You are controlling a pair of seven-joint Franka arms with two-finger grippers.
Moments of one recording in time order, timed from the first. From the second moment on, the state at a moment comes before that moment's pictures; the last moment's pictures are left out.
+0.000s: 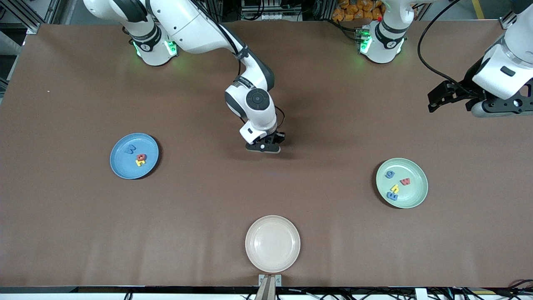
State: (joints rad) left arm 0.03 -0.03 -0.18 -1.61 0.00 1.60 -0.19; right arm 0.79 0.77 0.05 -1.62 0.03 2.46 0.93
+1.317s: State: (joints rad) left arm 0.03 -0.03 -0.18 -1.62 0.00 1.61 -0.19; right arm 0.43 0.62 0.02 -1.59 0.08 1.98 0.25
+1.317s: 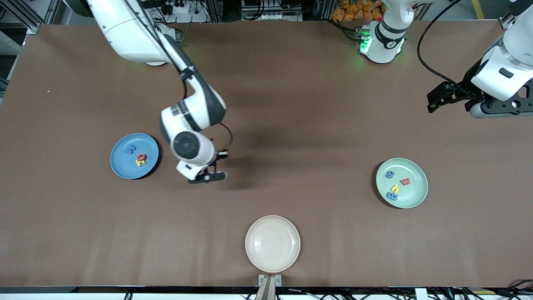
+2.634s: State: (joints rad) left arm 0.04 -0.03 -0.18 -1.62 0.00 1.62 -0.19; right arm 0.22 0.60 -0.23 -1.78 0.10 1.93 -0.54
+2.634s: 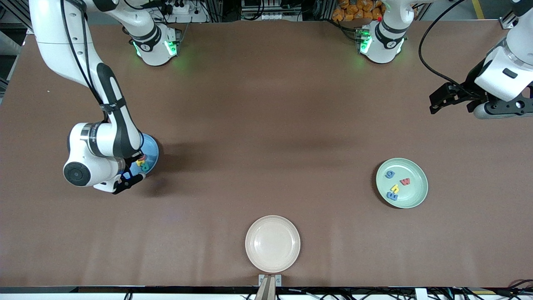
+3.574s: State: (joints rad) left arm 0.04 -0.03 -0.18 -1.62 0.00 1.63 -0.19; right arm 0.22 0.48 -0.23 -1.70 0.12 1.79 -0.41
